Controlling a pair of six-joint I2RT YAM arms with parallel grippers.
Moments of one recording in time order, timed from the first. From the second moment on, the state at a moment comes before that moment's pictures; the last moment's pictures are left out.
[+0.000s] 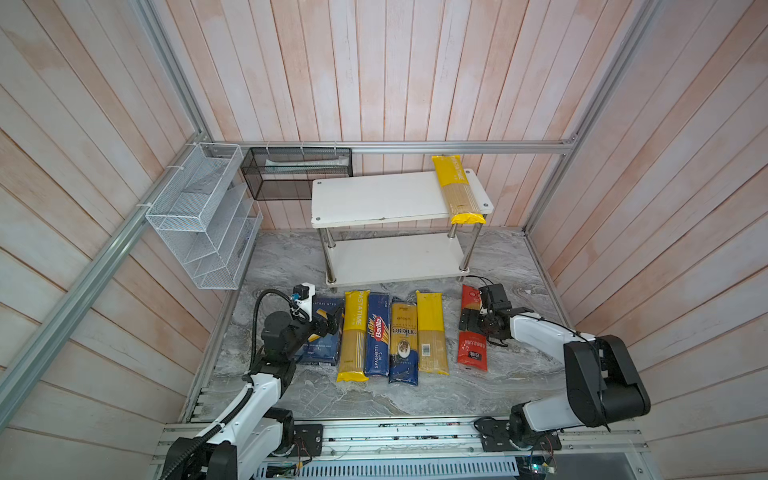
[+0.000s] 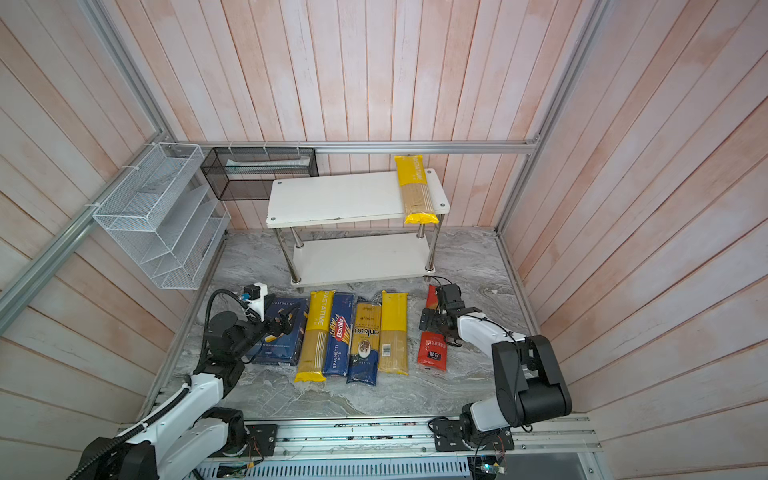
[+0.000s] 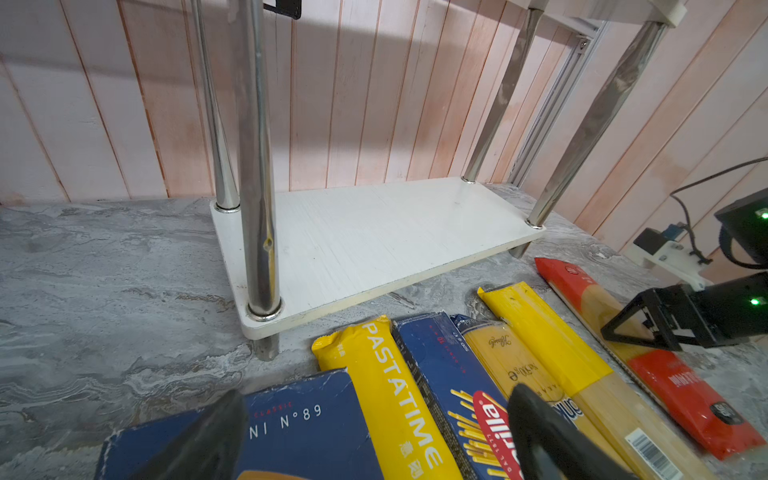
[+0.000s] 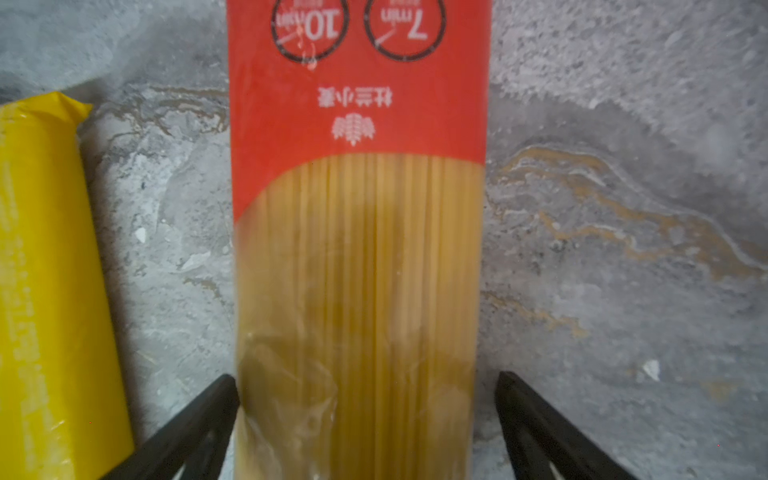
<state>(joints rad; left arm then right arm) -0.13 0.95 0.28 0.49 0.38 -0.12 0.23 1.47 0.69 -0.33 0.05 0.43</state>
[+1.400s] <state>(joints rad) -0.13 0.93 0.27 0.50 0.38 -0.12 0.30 1.55 0.73 -0.31 0.17 0.47</state>
